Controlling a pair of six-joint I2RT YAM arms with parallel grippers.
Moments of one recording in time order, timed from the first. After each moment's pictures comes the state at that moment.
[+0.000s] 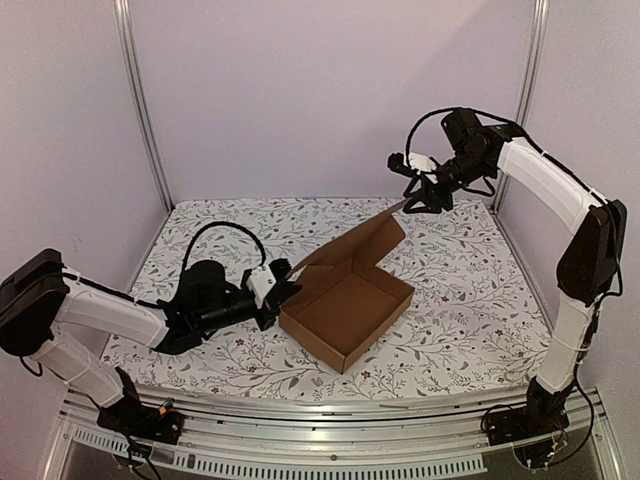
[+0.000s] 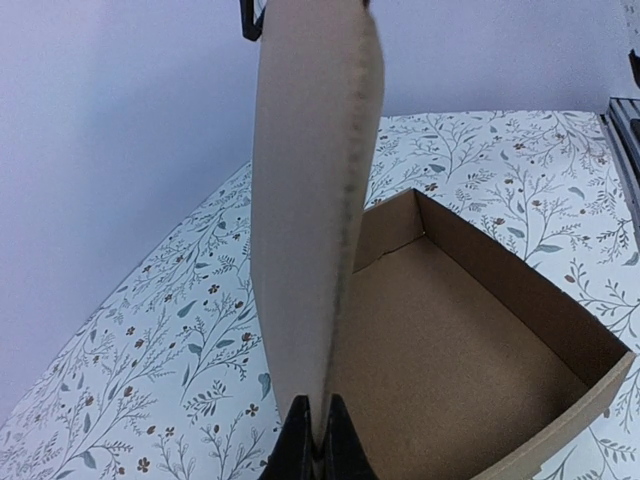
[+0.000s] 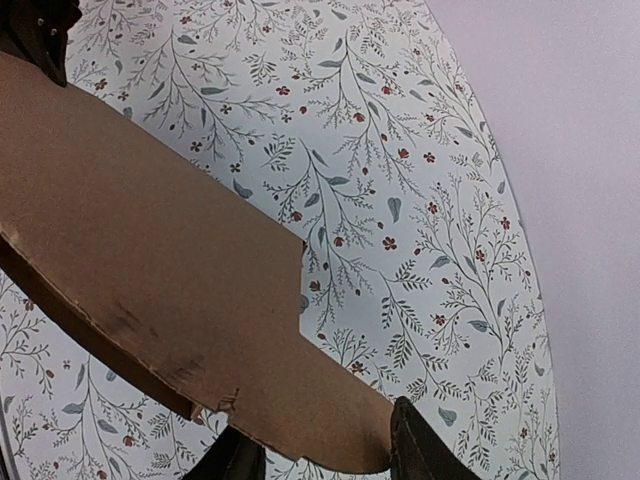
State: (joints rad) left arm -0.88 1.45 0.47 0.80 0.07 0.35; right arm 0.38 1.88 1.95 -1.04 -0.49 -0.94
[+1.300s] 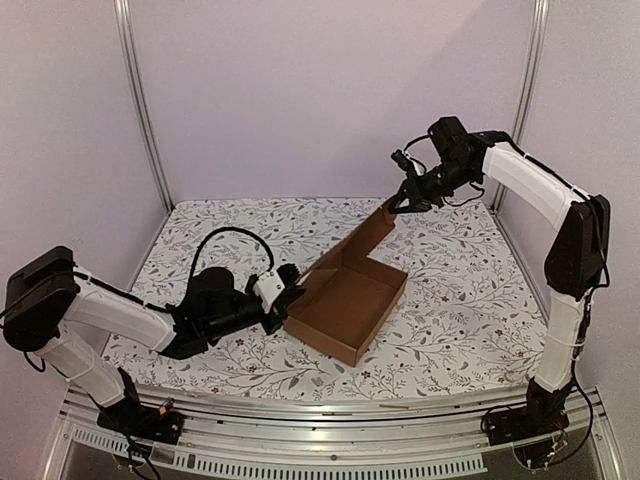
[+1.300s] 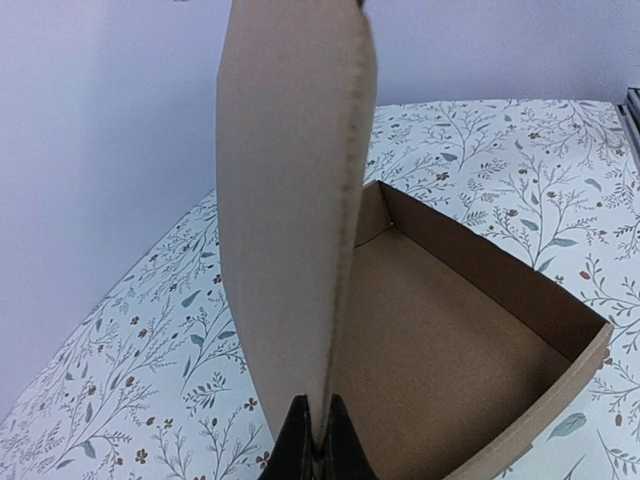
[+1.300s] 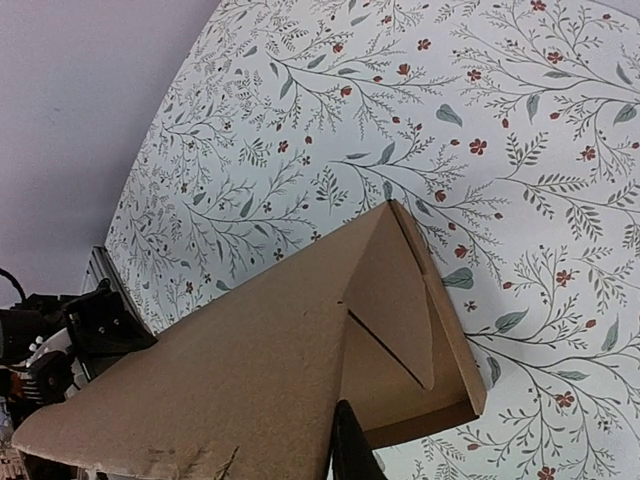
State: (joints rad) left arm -0.94 1.51 0.48 0.83 -0.03 0.35; right arm 0.41 1.97 1.98 -1.01 -0.58 0.13
